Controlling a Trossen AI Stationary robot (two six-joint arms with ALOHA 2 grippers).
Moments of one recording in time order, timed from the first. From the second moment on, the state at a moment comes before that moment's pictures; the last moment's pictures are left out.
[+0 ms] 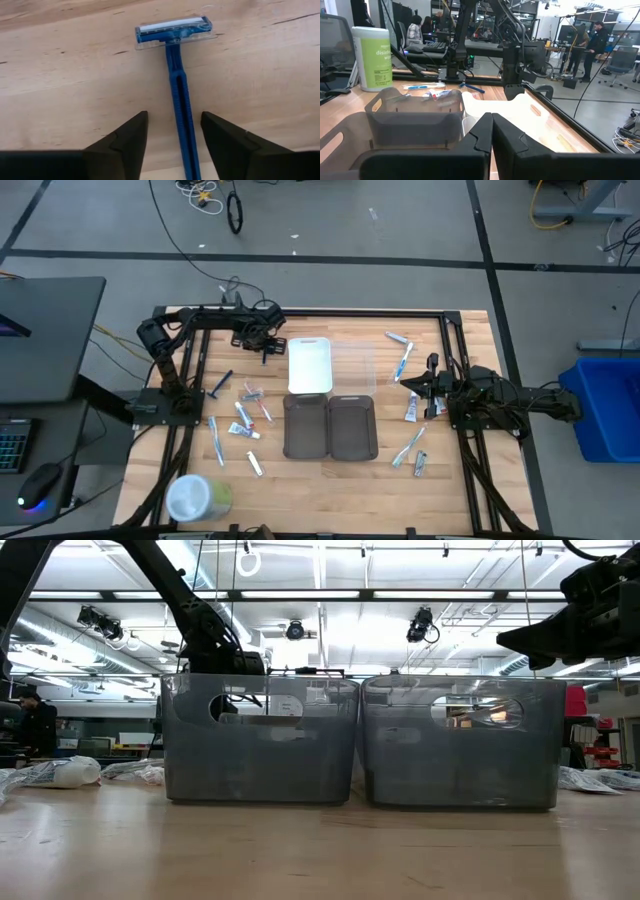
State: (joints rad) left arm 0.68 1.80 1.01 -0.61 -0.14 -0.70; right arm -0.08 0.02 0.01 0.01 0.03 -0.11
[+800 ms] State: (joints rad) left arm 0.68 1.80 1.01 -0.61 -0.14 -0.70; right arm -0.08 0.02 0.01 0.01 0.03 -0.11
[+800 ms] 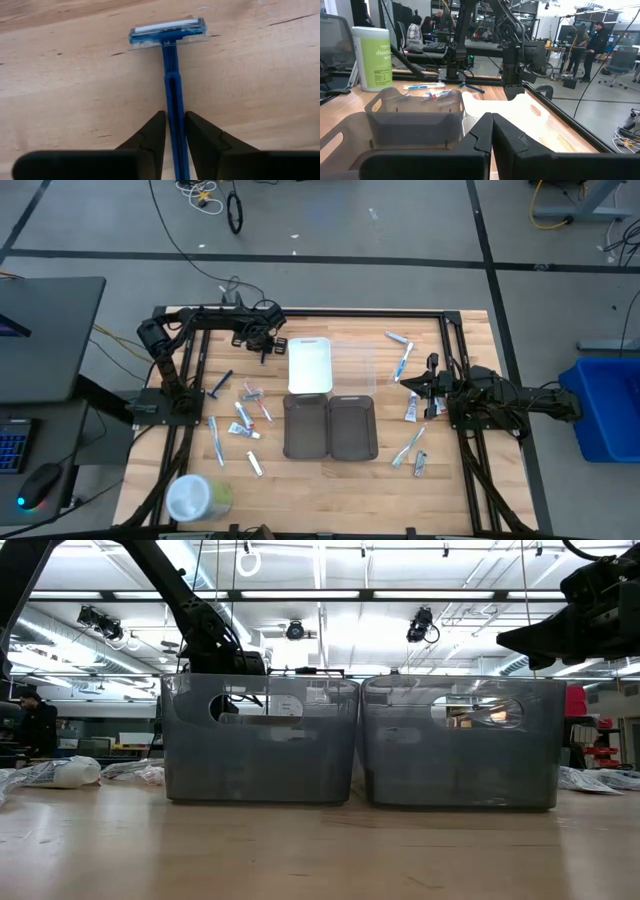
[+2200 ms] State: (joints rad) left arm 0.69 1.71 1.01 -0.67 -0.14 -0.65; right arm -0.08 0.02 0.01 0.01 0.03 -0.11
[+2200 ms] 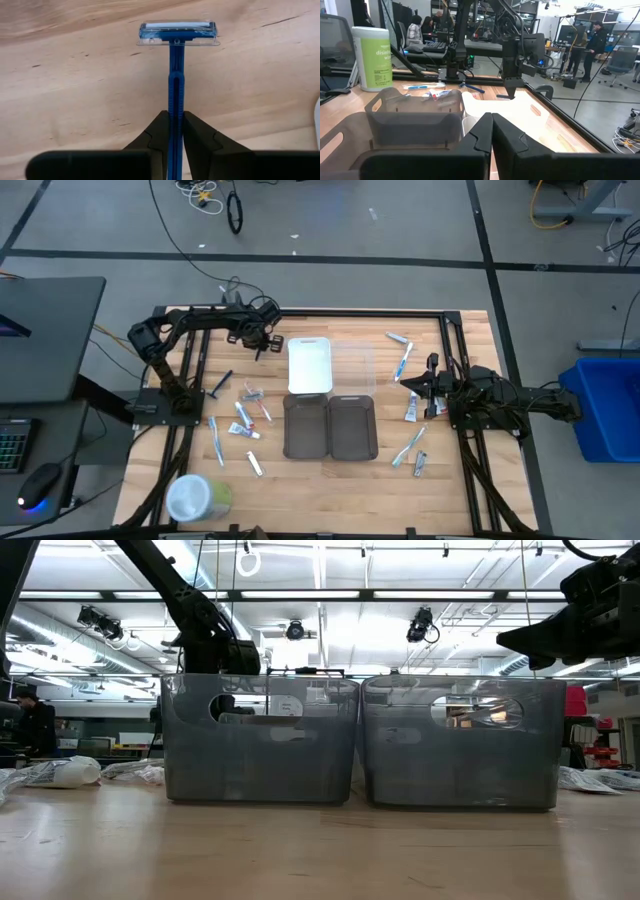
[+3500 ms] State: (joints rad) left arm 0.50 1.37 1.01 -0.44 0.02 -0.27; right arm -0.08 0.02 0.01 0.01 0.03 -0.11
